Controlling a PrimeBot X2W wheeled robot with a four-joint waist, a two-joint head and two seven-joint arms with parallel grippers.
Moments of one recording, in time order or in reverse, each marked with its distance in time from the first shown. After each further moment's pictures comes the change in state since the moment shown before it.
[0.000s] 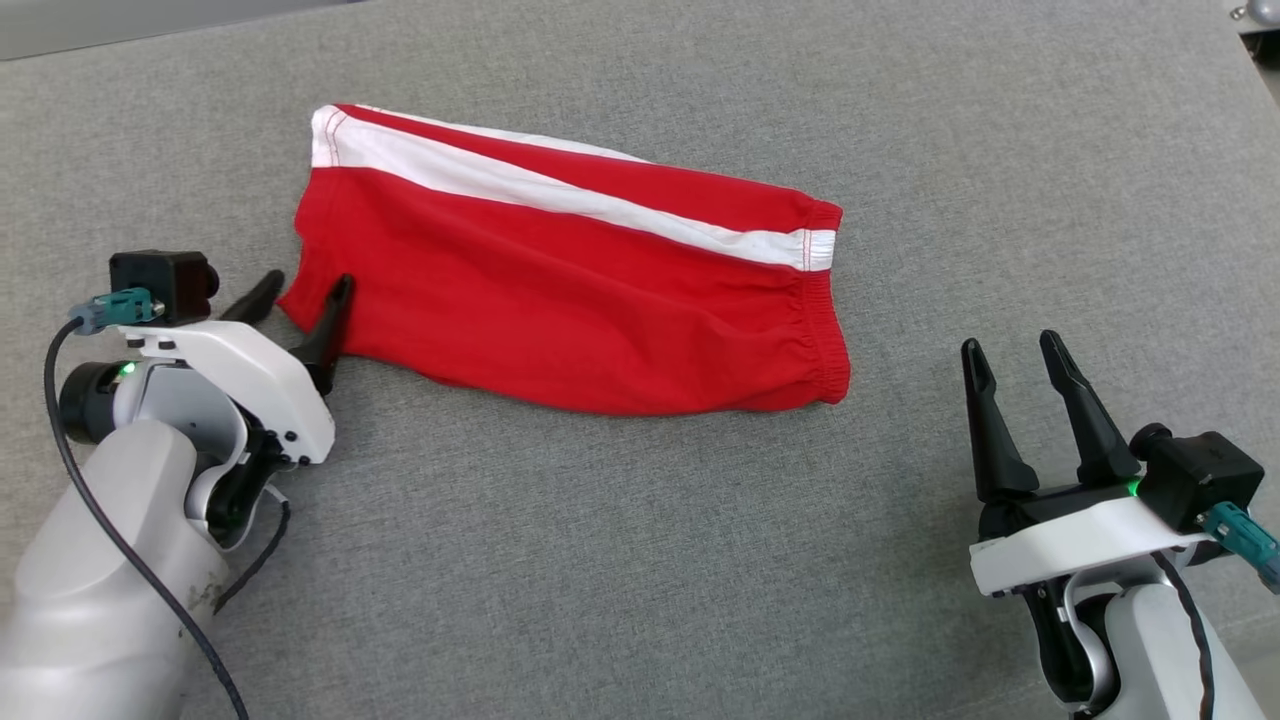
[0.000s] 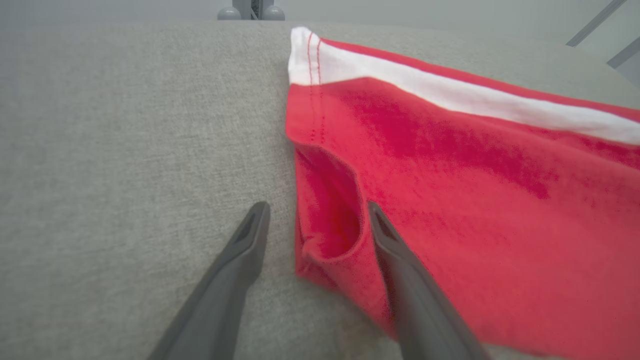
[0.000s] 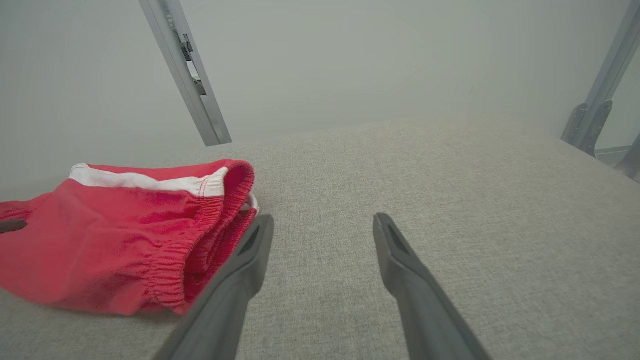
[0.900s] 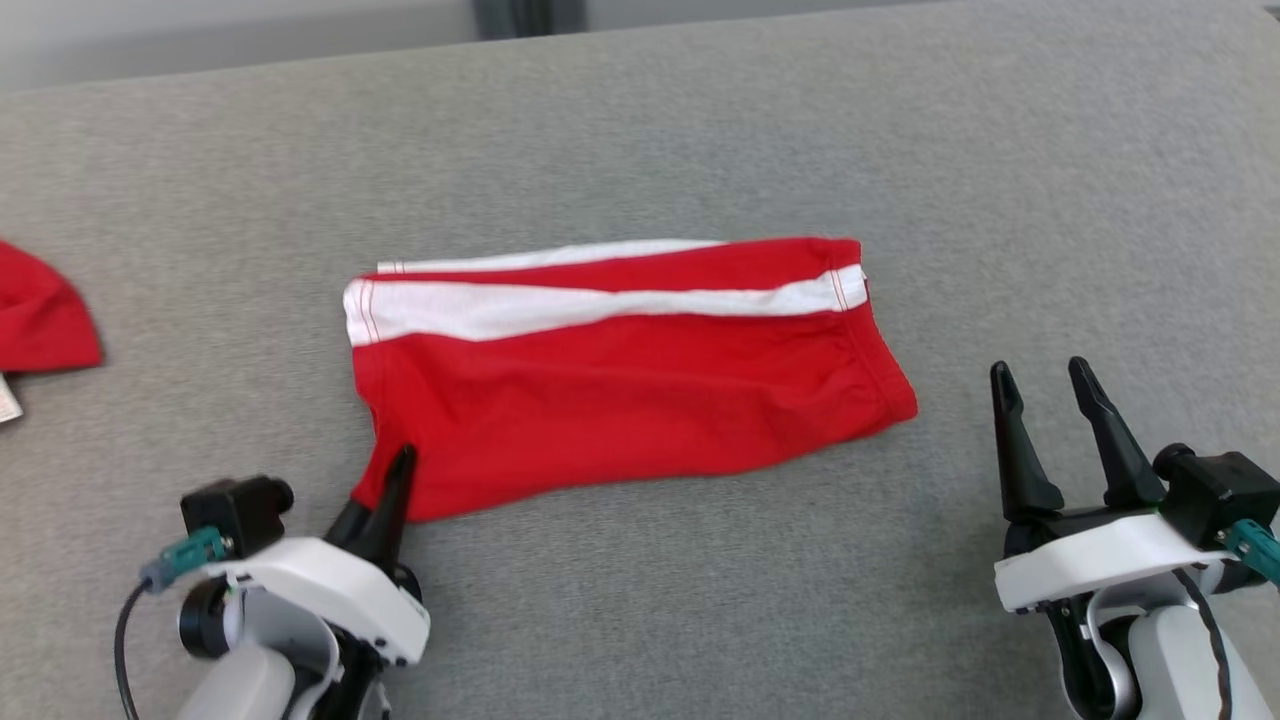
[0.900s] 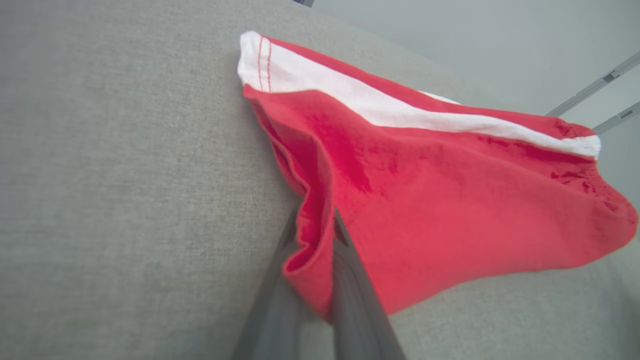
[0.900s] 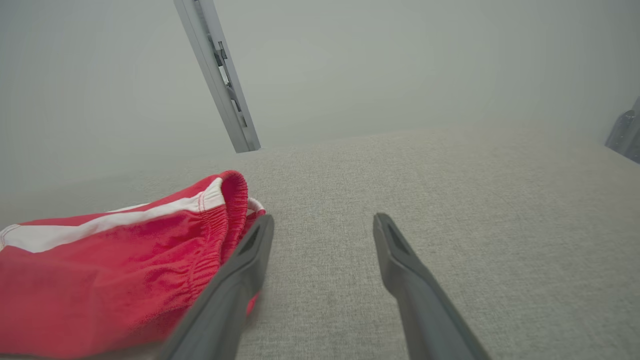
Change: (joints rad) left arm 0.429 -0.041 0.048 -0.413 -0.117 0.146 -0.117; right arm 0.027 0.001 -0.045 0.017 -0.010 0.000 0.010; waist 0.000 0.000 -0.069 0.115
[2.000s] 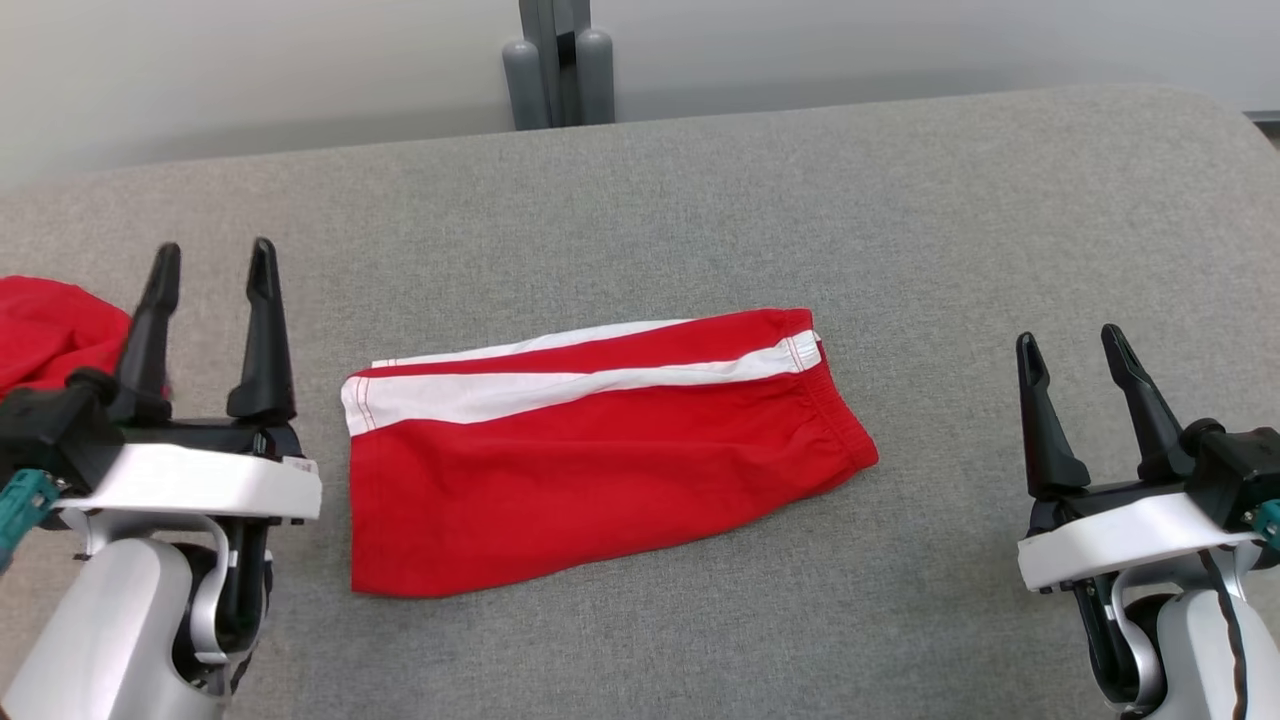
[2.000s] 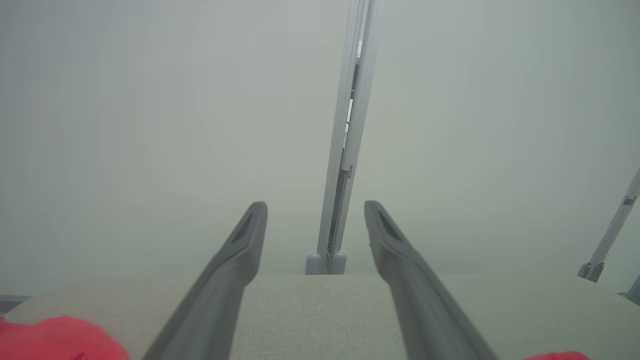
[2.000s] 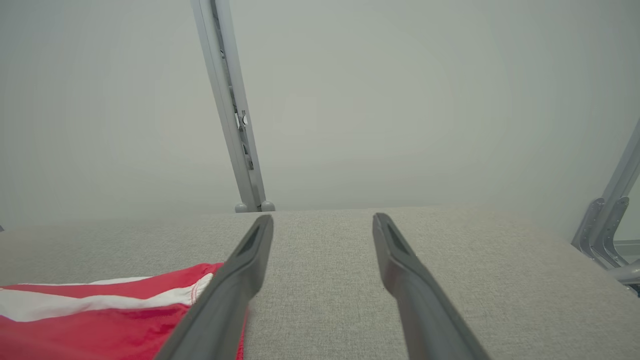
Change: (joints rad) left arm -0.057 0.077 0.142 -0.241 0.210 0.144 -0.195; right arm 0.008 0.000 -0.054 -0.103 -0.090 0.000 0.067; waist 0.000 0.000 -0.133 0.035
